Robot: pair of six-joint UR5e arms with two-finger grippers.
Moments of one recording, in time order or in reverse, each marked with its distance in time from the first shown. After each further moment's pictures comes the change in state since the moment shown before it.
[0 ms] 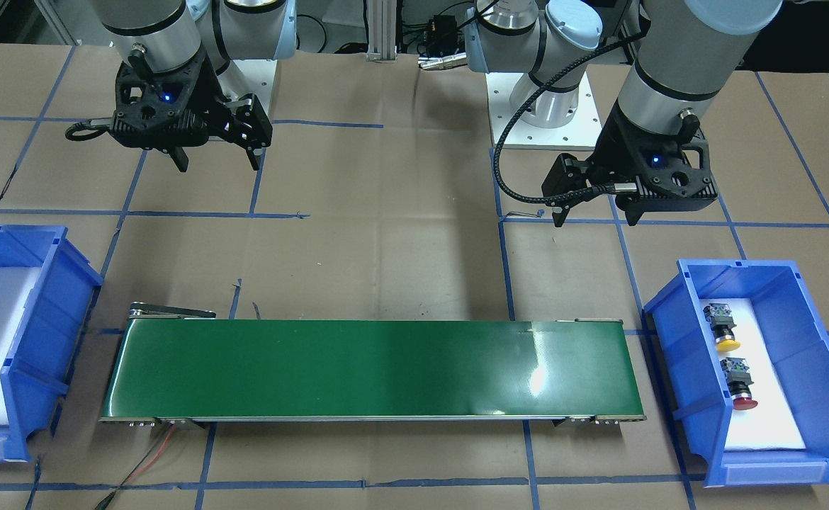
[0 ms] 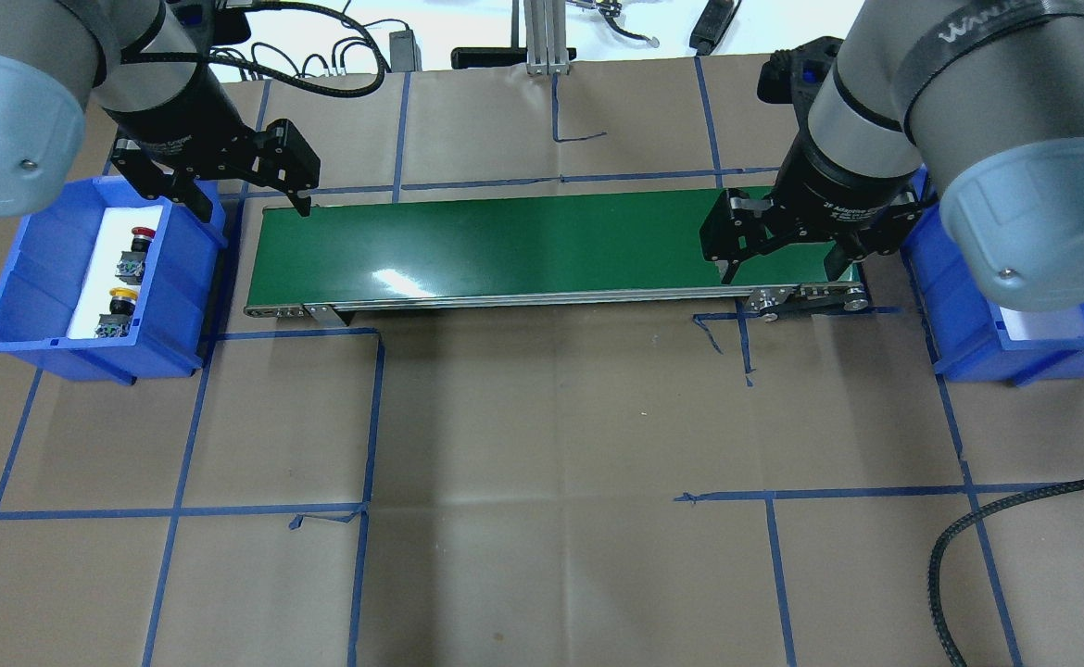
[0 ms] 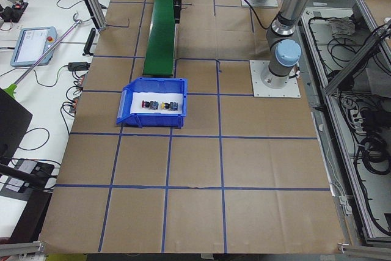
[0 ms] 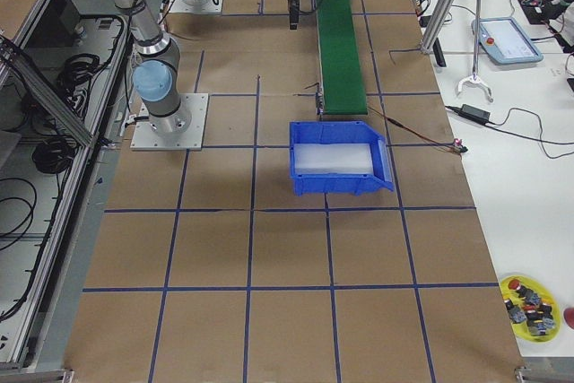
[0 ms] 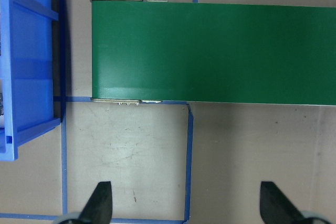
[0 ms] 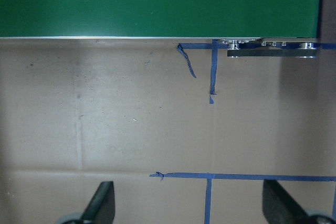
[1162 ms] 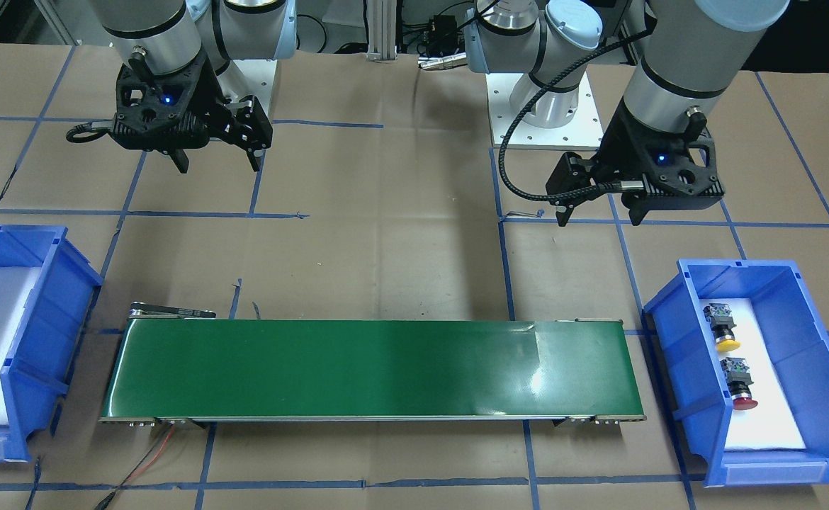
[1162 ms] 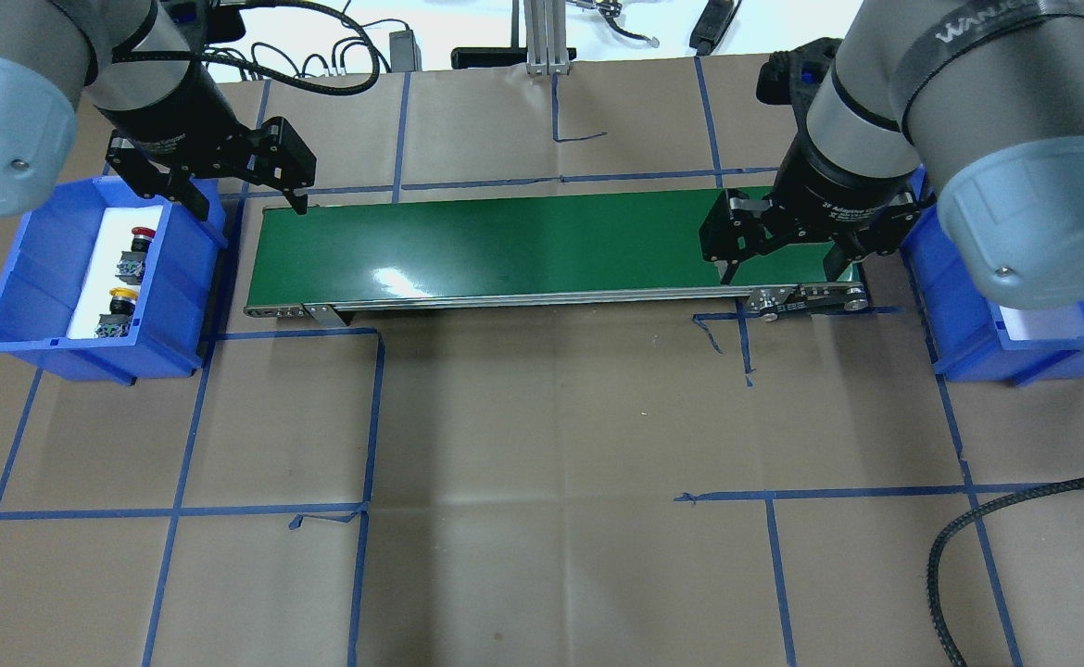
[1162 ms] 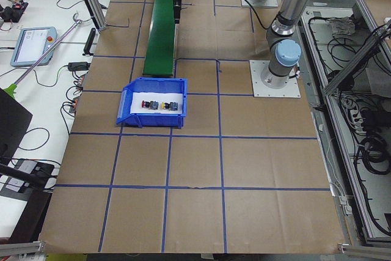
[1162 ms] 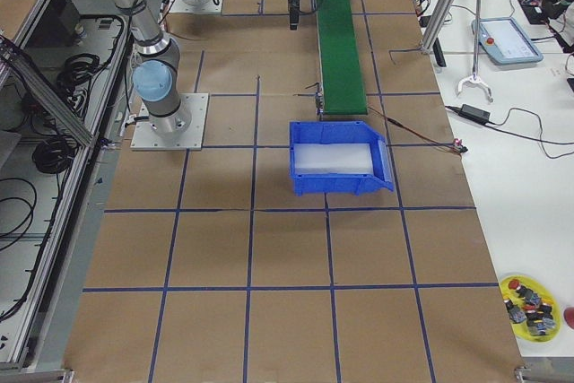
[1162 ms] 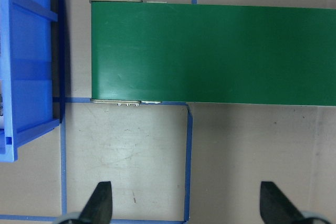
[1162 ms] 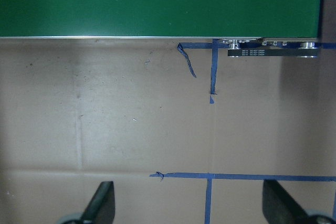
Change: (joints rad) left arm 0.020 0.005 -0.001 0.004 -0.009 0.020; right arm 0.000 0.004 0.000 0.000 0.000 0.000
